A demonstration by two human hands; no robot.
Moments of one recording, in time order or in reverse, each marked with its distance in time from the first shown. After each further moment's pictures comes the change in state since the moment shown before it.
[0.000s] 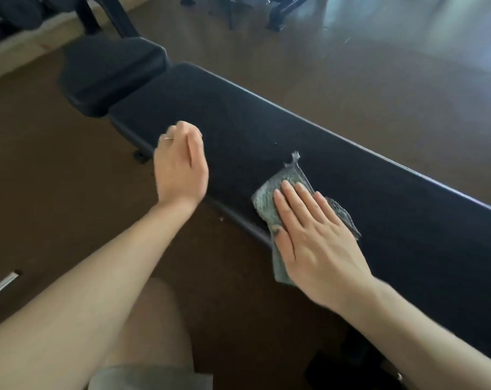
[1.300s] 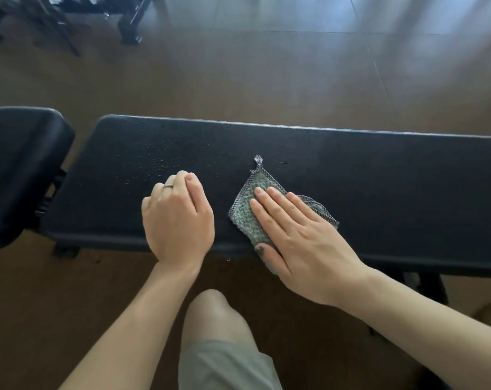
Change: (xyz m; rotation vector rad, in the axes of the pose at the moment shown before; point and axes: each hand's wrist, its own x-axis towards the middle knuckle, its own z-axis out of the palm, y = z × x) left_hand 0.081 -0.075 0.020 0.039 -0.348 0.239; right_hand 0.108 -0.112 0.008 0.049 -0.019 0.375
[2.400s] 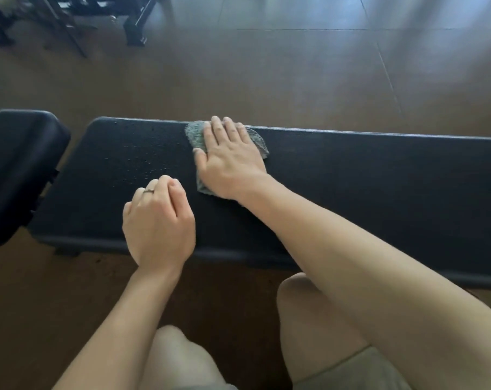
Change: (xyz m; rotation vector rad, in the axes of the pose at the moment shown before) left_hand -0.002 0.003 -0.001 0.026 0.037 -0.010; right_hand 0.173 0.002 -0.023 0.085 0.129 0.212
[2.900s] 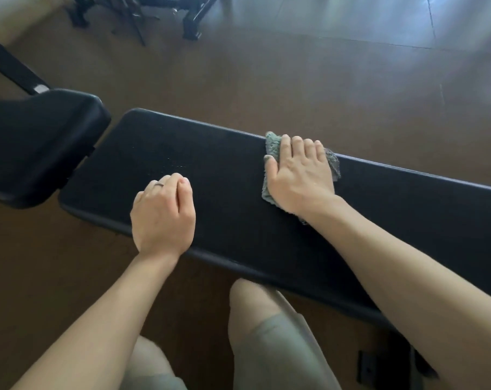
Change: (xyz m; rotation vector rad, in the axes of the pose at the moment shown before) left_hand 0.002 0.005 -0.001 0.041 -0.008 -0.091; right_hand -0.021 0.084 -0.013 -0.056 0.014 0.084
